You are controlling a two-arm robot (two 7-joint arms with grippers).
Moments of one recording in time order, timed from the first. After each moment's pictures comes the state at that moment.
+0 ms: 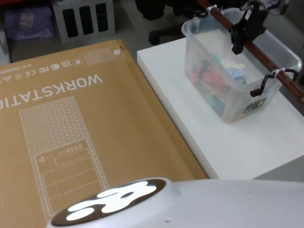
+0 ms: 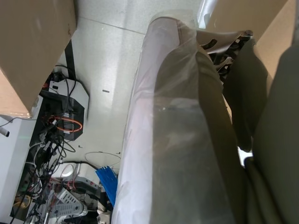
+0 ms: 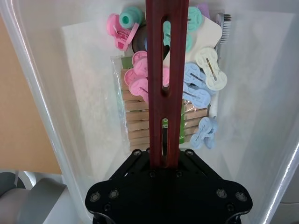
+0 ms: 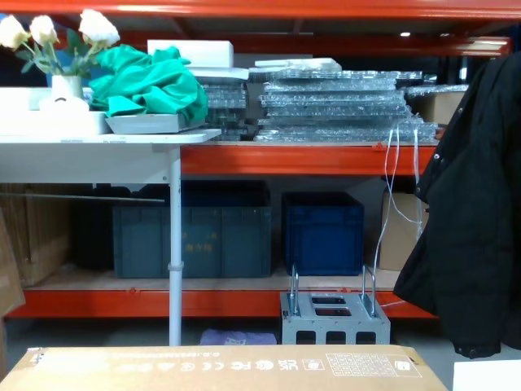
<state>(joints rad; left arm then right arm) -1.47 0.98 1.56 -0.90 0.05 0.15 -1.47 1.22 0.82 -1.12 -0.90 -0.16 -0.03 1.51</state>
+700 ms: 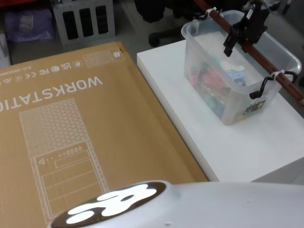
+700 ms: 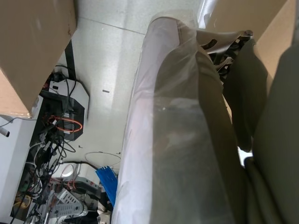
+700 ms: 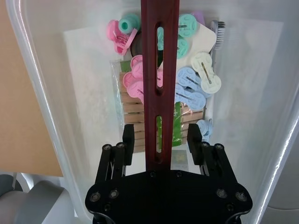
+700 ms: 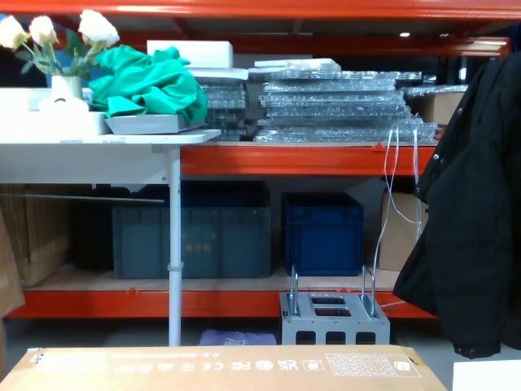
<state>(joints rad) -1.47 0.98 1.56 -0.90 0.05 0.15 -1.47 1.21 0.83 -1.10 -0.91 -0.17 -0.05 1.50</state>
